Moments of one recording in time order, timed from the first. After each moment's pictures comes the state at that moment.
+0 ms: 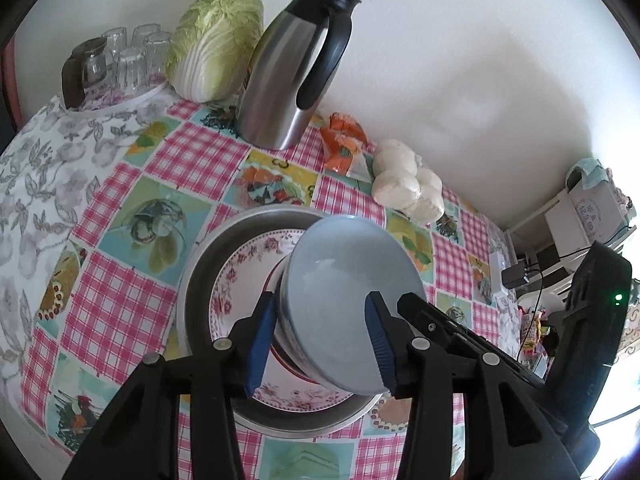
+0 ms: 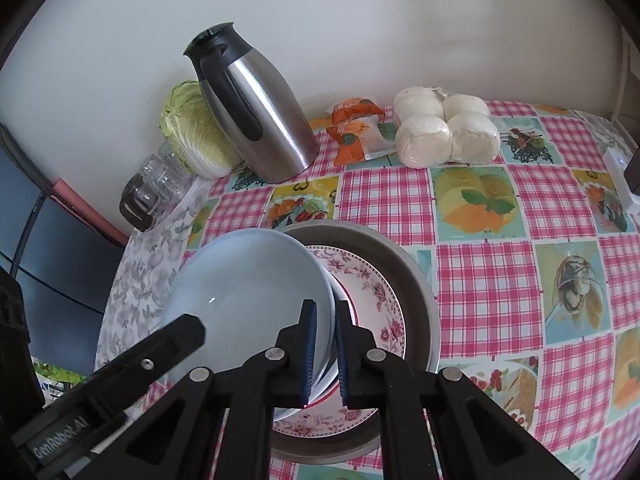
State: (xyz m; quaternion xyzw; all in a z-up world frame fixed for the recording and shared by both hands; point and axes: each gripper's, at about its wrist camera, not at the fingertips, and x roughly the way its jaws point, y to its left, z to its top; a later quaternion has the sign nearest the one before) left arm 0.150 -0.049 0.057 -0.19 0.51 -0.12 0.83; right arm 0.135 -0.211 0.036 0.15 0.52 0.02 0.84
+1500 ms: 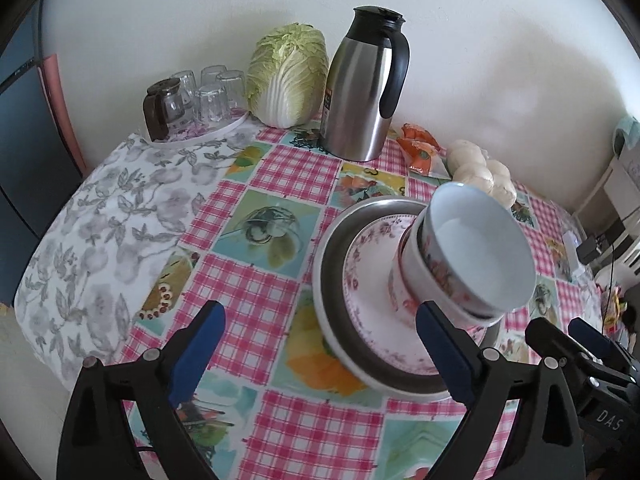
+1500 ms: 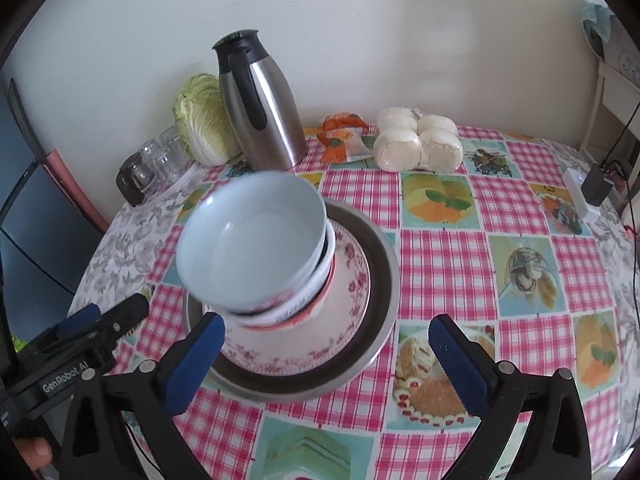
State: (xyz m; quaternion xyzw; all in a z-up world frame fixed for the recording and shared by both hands) left arm 0.089 -0.007 0.046 -0.07 0.47 -0.02 0.88; right arm 0.056 -0.196 0.048 0.07 0.48 -0.01 0.87
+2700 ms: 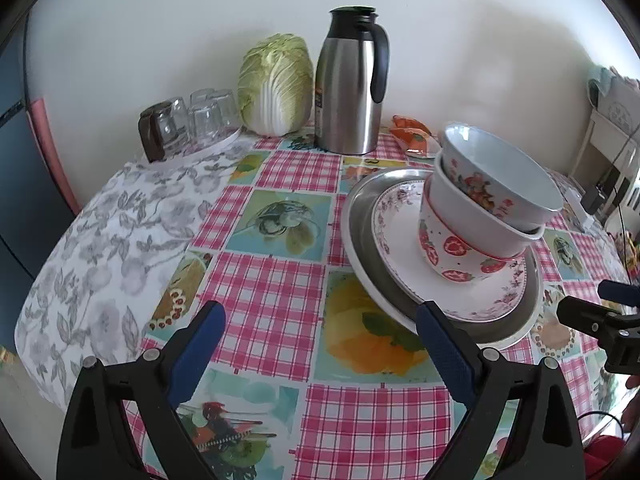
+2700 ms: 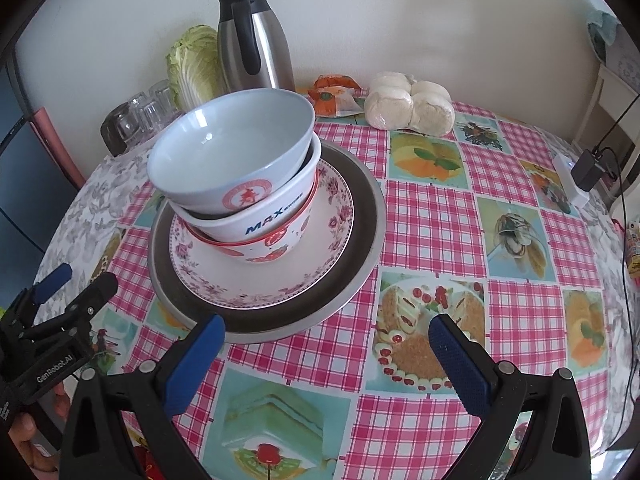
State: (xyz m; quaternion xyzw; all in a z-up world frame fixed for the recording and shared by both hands) left arm 0.055 0.007 0.006 0.00 0.41 -0.05 0.91; right arm 0.031 -0.189 0.013 0.02 0.52 -0.02 0.85
